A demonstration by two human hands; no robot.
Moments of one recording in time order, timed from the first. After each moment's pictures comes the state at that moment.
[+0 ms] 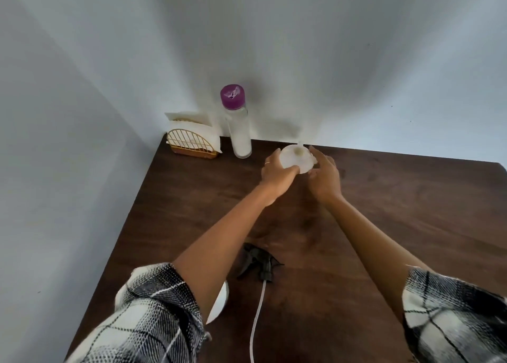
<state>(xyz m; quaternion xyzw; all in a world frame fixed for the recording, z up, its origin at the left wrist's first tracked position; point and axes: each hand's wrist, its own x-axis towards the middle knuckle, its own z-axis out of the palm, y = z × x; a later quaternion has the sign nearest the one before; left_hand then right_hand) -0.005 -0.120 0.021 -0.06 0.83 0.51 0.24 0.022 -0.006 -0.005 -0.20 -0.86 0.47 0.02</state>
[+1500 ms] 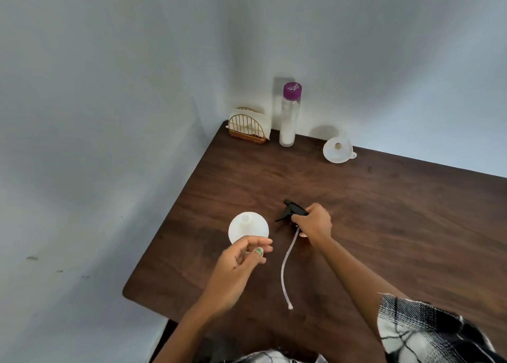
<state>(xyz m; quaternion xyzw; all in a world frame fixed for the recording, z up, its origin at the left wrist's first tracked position) 0.290 -0.296 0.093 -0.07 0.76 0.63 0.15 0.168 -0.118 -0.008 -0.29 -0.85 0.42 -0.13</state>
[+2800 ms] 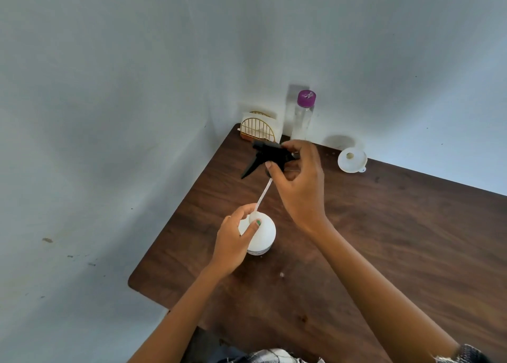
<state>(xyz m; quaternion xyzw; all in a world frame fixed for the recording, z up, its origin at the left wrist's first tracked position) 0.241 -0.322 0.033 -0.07 0.86 0.50 0.03 0.186 -0.189 0.134 0.10 -0.80 0.55 0.22</state>
